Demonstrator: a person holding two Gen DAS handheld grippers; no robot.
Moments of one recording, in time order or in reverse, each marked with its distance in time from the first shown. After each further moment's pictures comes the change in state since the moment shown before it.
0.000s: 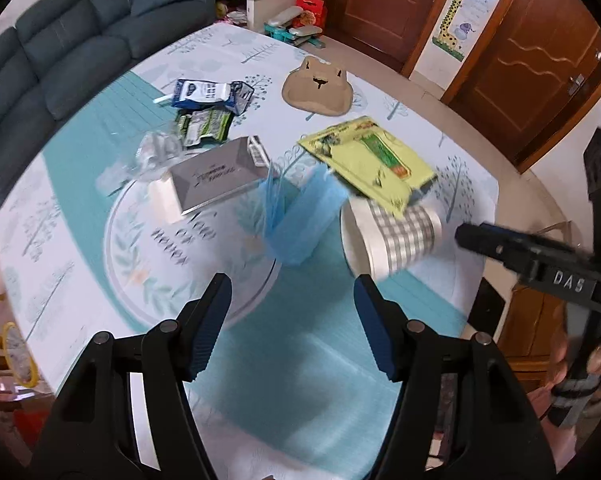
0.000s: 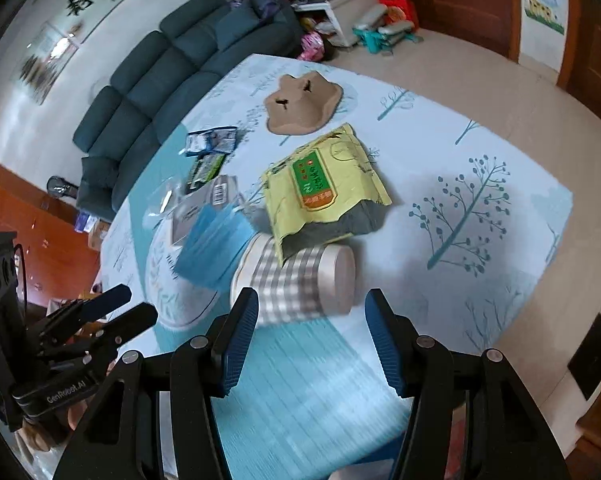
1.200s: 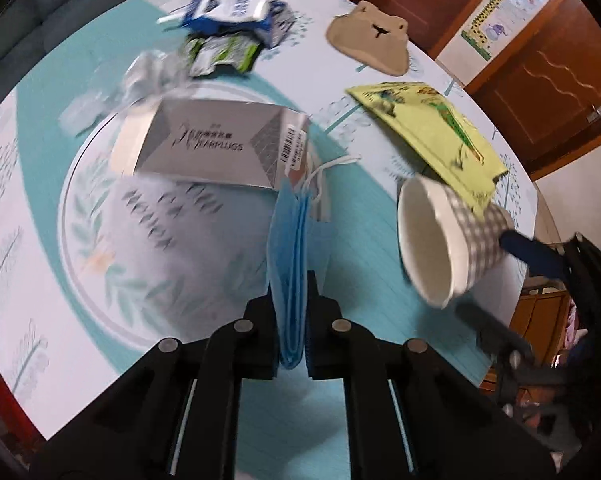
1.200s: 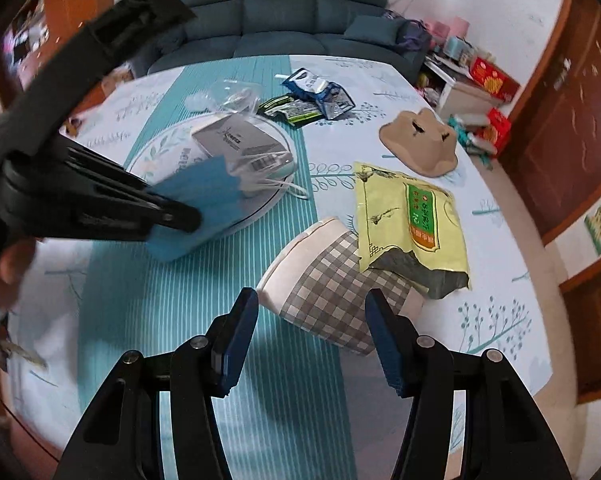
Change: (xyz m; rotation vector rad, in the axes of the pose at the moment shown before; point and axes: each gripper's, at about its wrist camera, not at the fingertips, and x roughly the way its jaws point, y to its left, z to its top) left arm 0.095 0.034 -0.007 -0.146 0.118 -0.032; right arm 0.060 0.087 -0.049 -0.774 -0.068 -0.190
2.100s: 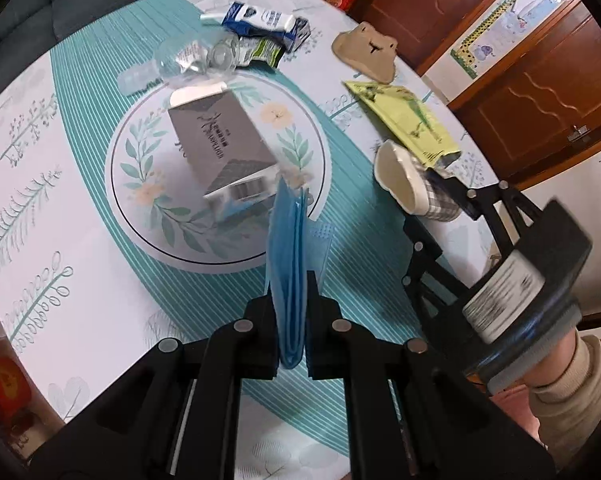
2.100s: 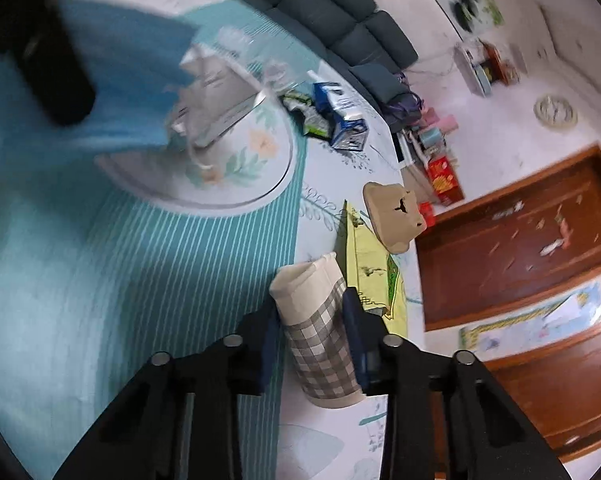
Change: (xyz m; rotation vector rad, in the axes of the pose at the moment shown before) left arm -0.070 0.037 -0.052 -0.040 -0.038 -0.097; right arm 0.041 0.066 0.011 -0.451 -0.044 -0.435
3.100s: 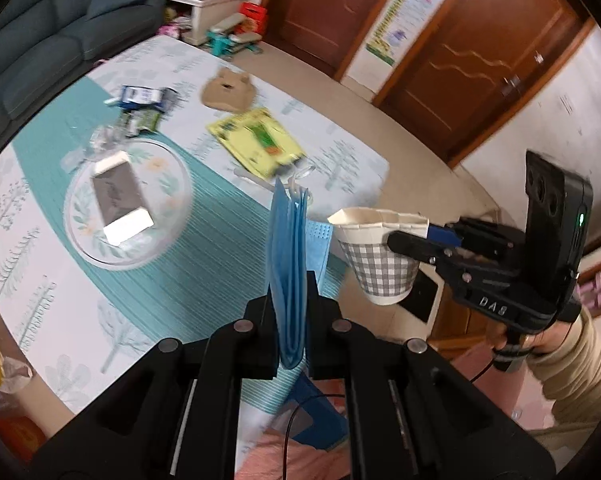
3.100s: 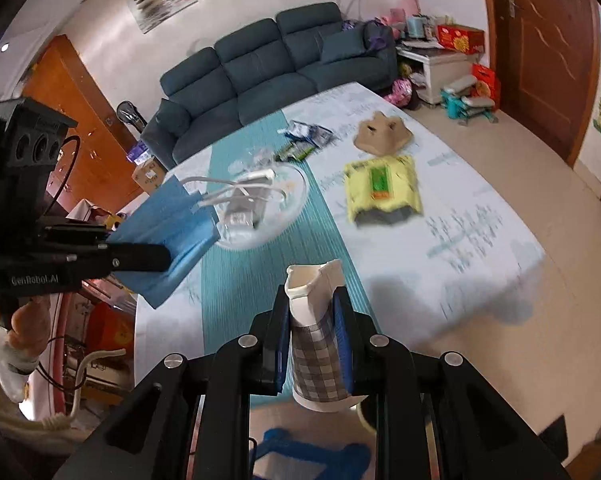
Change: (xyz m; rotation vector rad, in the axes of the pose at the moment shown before) left arm -0.110 -0.141 -0.053 0.259 -0.057 -0.121; right arm -0.172 -0.147 -0.161 0.855 -0.044 0.648
